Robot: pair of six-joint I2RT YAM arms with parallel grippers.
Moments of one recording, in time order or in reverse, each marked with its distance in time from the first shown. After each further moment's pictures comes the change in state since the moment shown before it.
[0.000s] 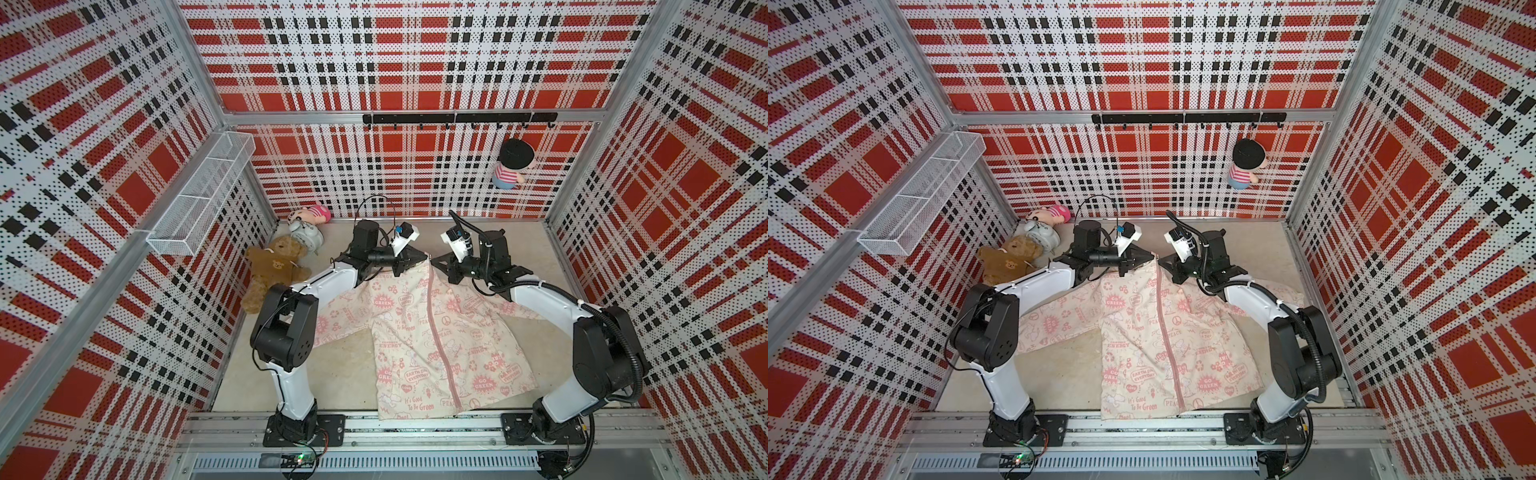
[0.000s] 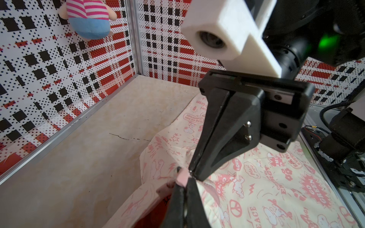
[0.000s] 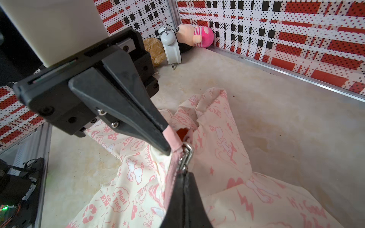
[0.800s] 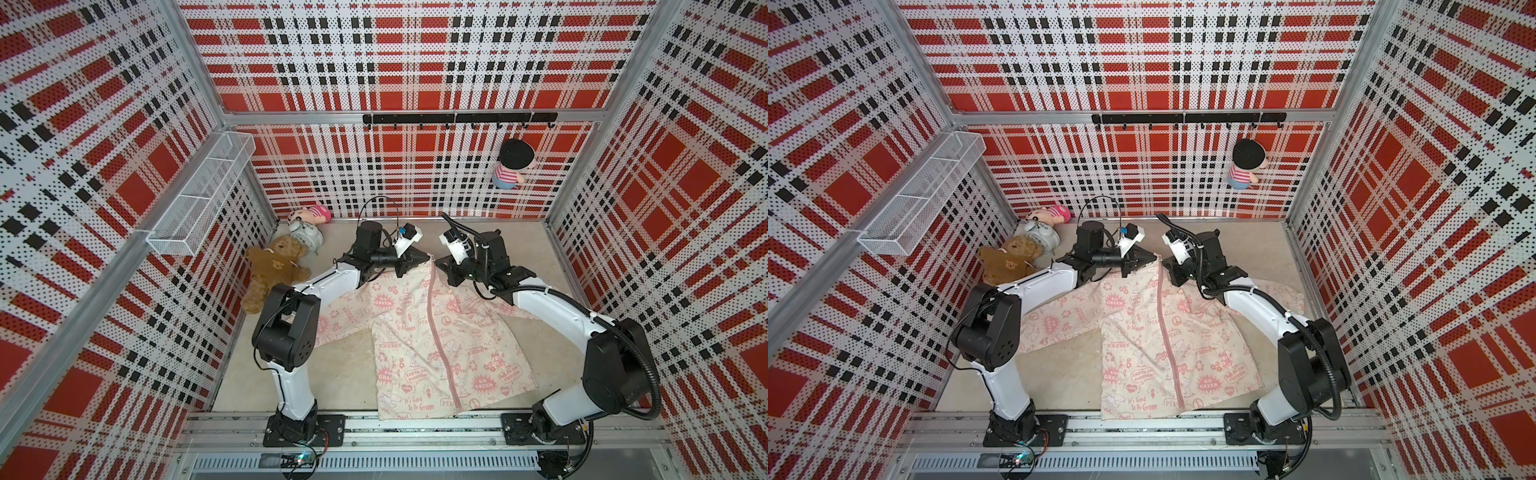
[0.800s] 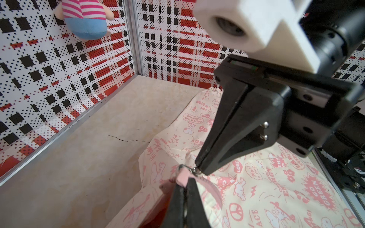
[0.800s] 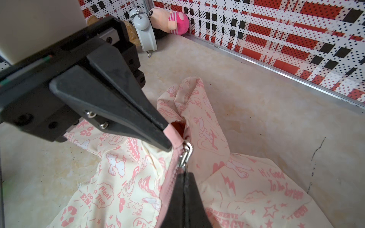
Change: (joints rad) left arm -0.020 0.013 0.002 0.018 -0.018 -0.013; right arm 0.075 -0.086 0.004 -0.134 0.265 -0.020
